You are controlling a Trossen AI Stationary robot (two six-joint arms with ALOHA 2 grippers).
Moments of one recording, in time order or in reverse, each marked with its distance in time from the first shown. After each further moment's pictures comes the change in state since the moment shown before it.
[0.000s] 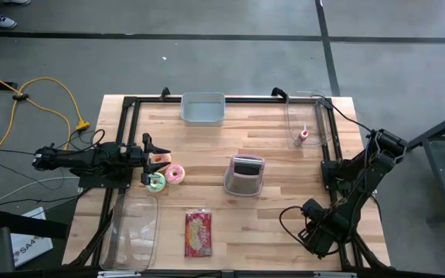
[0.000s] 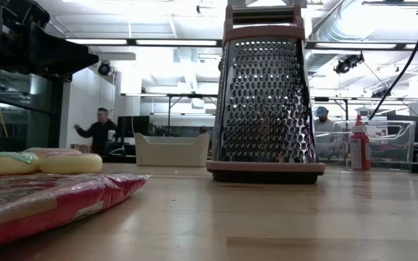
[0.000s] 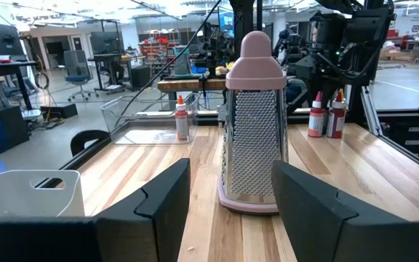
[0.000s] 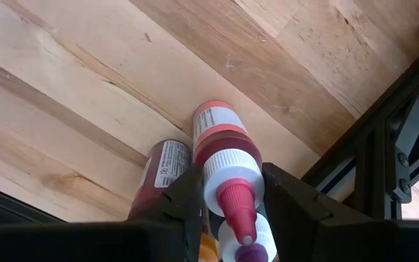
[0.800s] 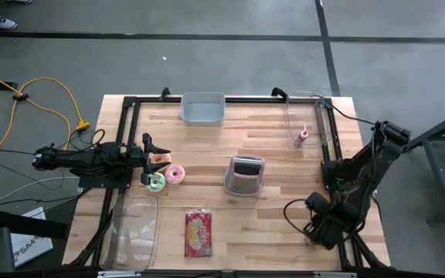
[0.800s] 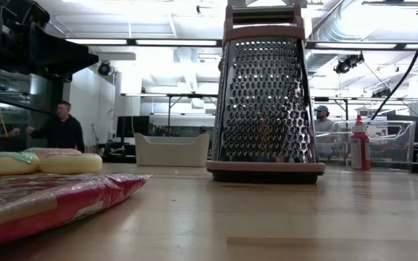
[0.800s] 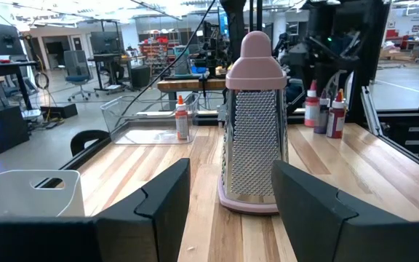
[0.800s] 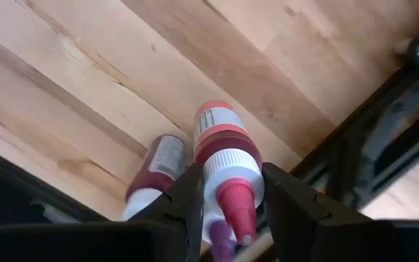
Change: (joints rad) left arm 0.000 0.000 0.000 0.000 0.000 0.000; right arm -0.010 -0.133 0.000 -0.081 0.024 -0.051
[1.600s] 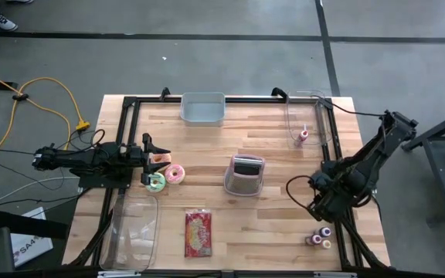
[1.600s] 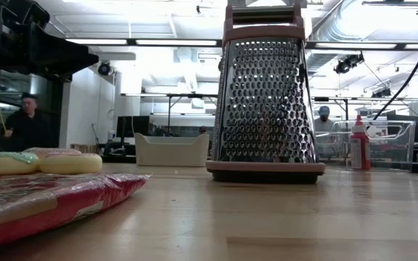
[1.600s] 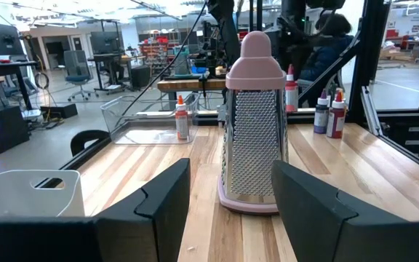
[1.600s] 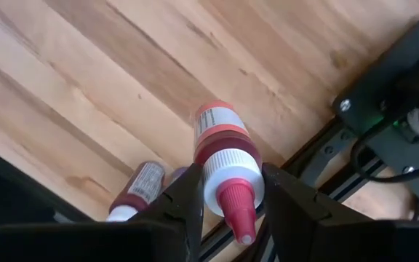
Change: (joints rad) left arm 0.000 0.000 0.000 0.000 0.000 0.000; right arm -0.153 -0.208 0.000 -0.155 0.049 -0.172
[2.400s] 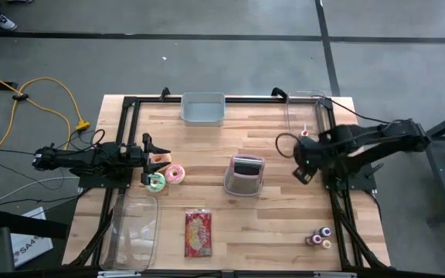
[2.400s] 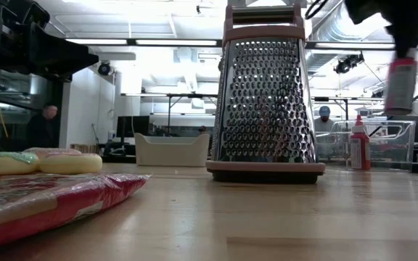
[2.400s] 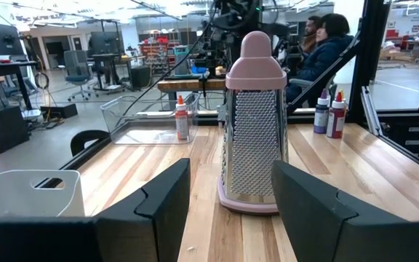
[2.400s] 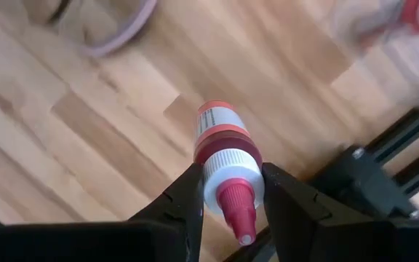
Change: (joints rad) left arm 0.000 0.000 0.000 0.000 0.000 0.000; right arm -0.638 -0.080 0.051 -0.044 0.033 -0.691
